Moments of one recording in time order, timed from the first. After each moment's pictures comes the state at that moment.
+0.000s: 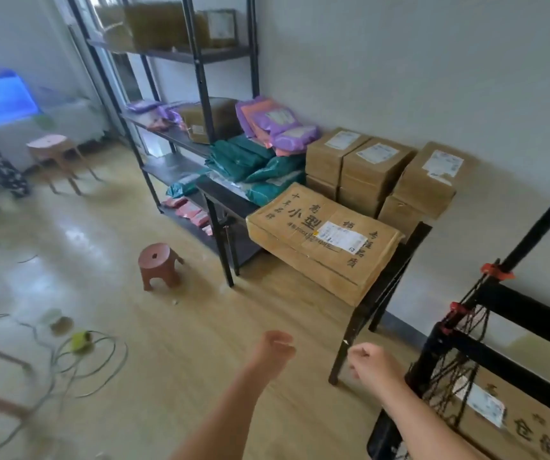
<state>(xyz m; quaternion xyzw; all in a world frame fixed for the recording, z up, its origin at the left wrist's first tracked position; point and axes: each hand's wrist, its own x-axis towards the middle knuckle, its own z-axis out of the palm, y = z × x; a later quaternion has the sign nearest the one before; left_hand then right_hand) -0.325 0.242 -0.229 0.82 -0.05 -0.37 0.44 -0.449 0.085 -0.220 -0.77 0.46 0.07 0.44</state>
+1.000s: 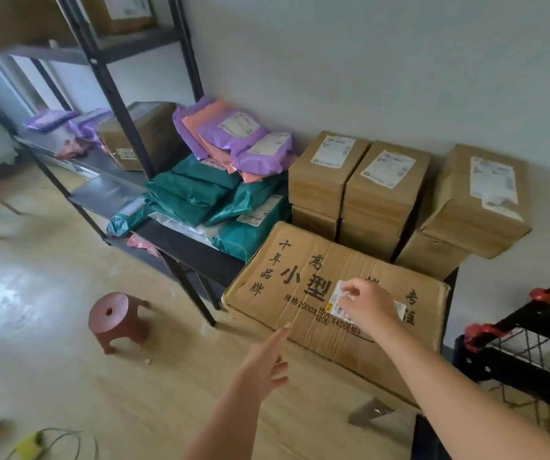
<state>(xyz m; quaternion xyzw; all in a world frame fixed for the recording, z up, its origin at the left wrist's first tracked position) -0.075 0.120 -0.251 0.68 0.16 -0.51 0.50 -0.167 -0.057 -0.205 -0.81 0.44 -0.05 0.38</state>
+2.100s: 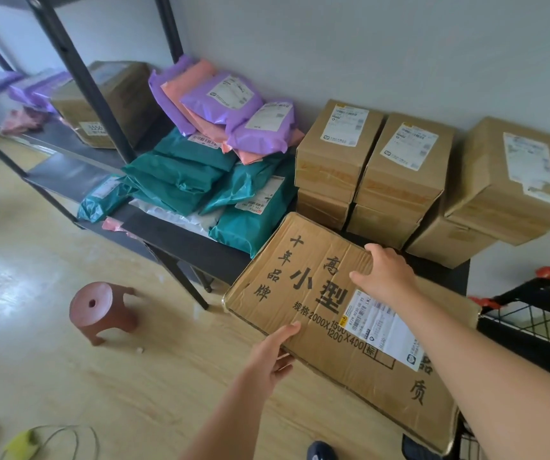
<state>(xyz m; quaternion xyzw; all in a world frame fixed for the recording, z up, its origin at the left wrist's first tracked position) -0.029 0.127 -0.279 0.62 0.17 -0.56 0.52 -0.115 -0.098 -0.214 -0.85 0.48 0.06 0.20</state>
